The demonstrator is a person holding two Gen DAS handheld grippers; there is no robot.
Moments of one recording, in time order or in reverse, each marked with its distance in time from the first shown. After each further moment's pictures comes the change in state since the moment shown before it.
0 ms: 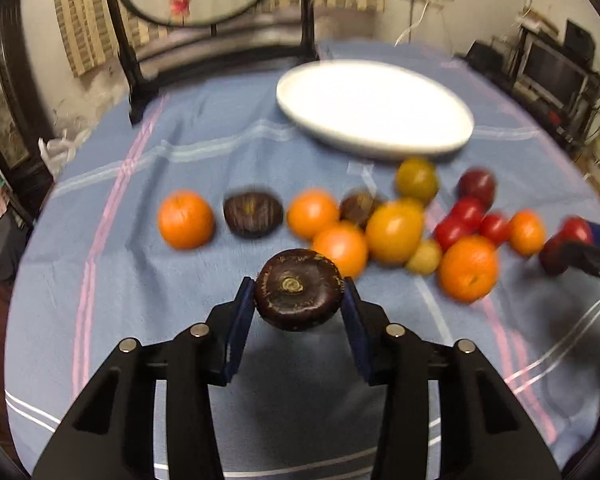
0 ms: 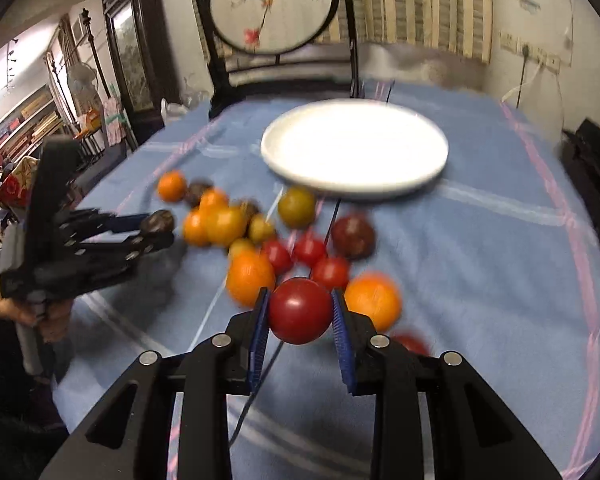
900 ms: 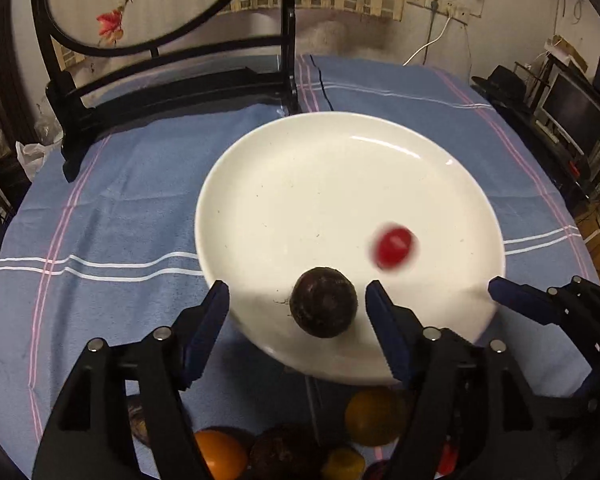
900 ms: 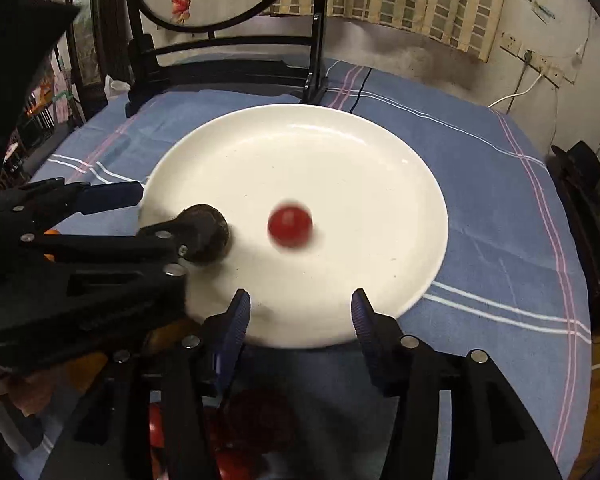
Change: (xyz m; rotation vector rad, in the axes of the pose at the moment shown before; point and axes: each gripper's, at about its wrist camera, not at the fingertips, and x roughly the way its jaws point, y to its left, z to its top) left arm 0.102 -0.043 0.139 -0.087 0.039 -0.020; right arm 0.119 -0.043 0.095 -0.014 0.132 -0.149
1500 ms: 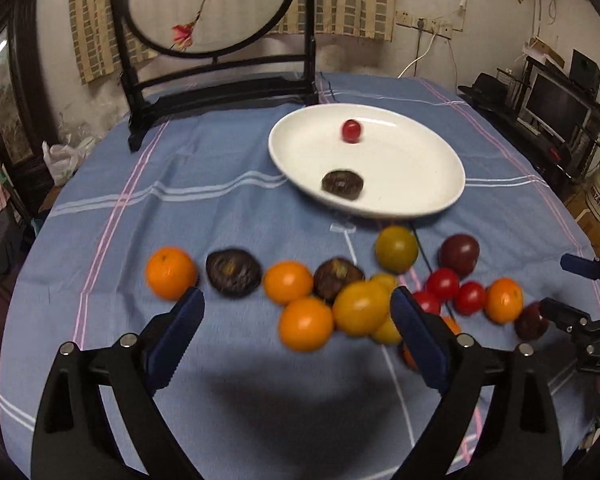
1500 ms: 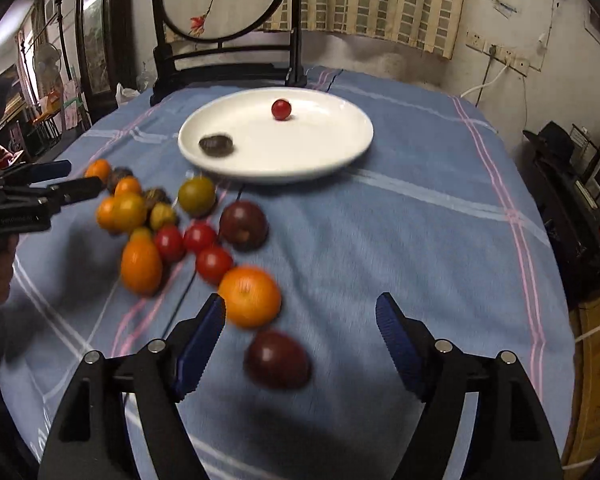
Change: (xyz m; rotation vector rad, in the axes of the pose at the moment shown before) left arm -0.102 0.037 -0.120 0.008 -0.084 0.019; right arm -0.092 -0.024 -0.127 0.009 -0.051 -0.016
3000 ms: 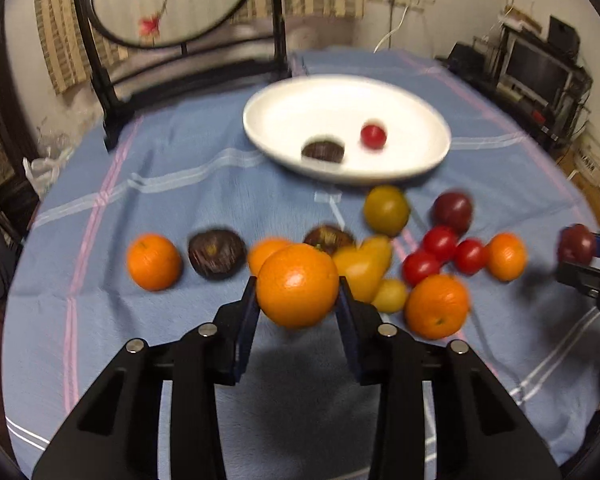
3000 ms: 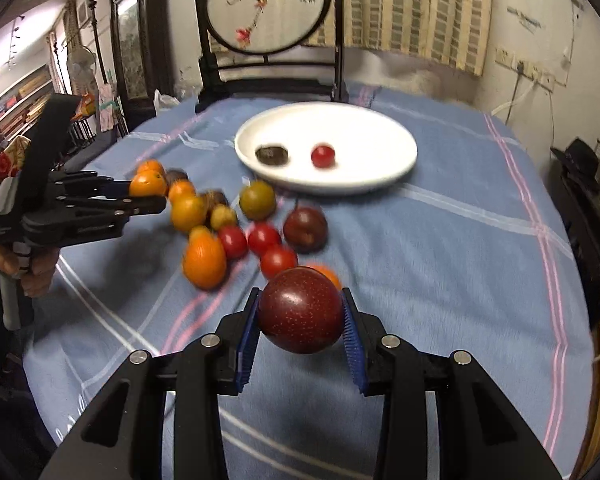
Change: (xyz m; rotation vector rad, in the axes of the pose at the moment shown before) left arm 0.006 -0.006 -0.003 0.121 0.025 -0.048; right arm -0.024 0.025 0.004 -0.054 -0.080 0.115
